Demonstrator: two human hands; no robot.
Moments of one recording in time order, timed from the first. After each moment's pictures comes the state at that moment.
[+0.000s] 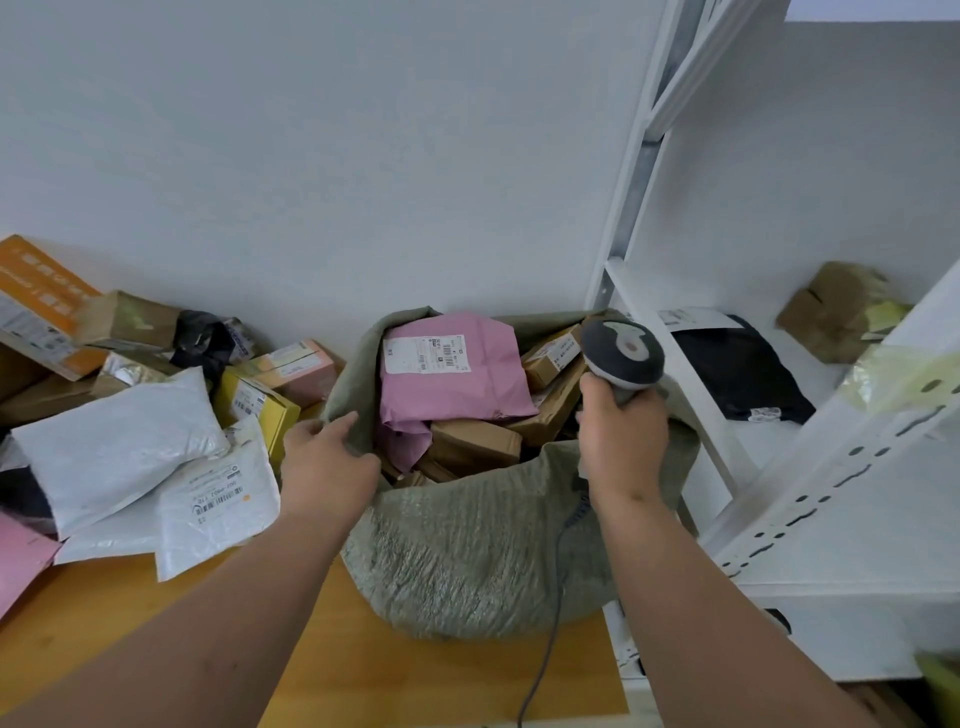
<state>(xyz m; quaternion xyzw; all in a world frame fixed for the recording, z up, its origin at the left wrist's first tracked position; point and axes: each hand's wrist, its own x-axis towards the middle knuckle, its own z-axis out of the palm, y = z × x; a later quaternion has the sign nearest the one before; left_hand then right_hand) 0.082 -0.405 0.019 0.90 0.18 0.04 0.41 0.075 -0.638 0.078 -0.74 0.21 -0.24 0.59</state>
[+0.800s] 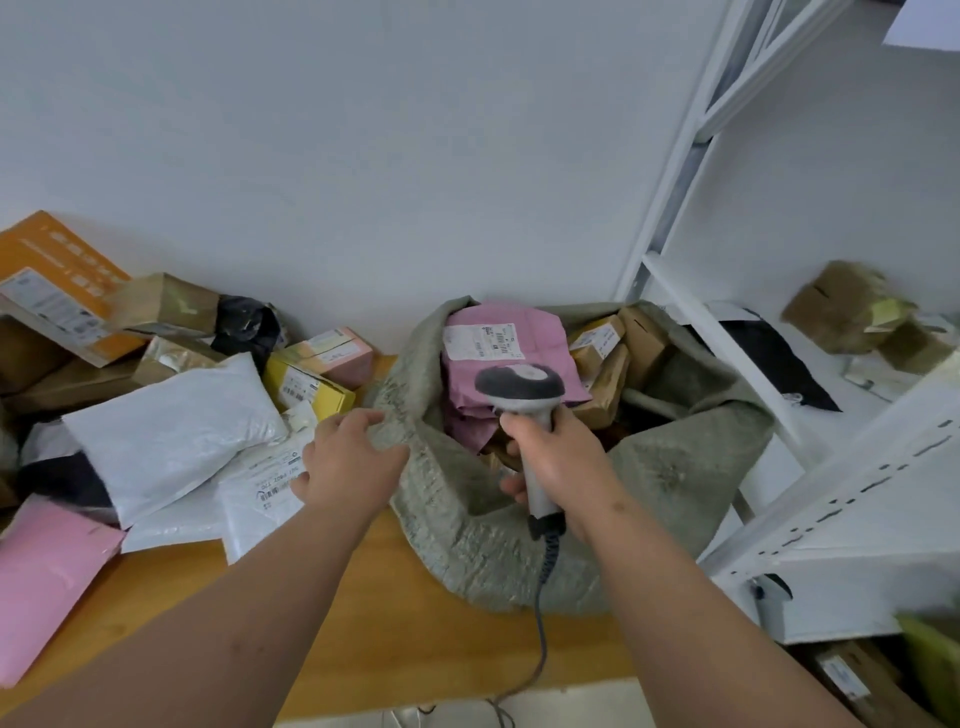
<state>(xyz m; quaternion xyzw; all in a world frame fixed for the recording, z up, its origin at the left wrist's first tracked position) 0.071 -0.320 0.027 0.91 0.16 -0.01 0.38 0.045 -0.506 0.078 -0.79 0.20 0.07 0.58</state>
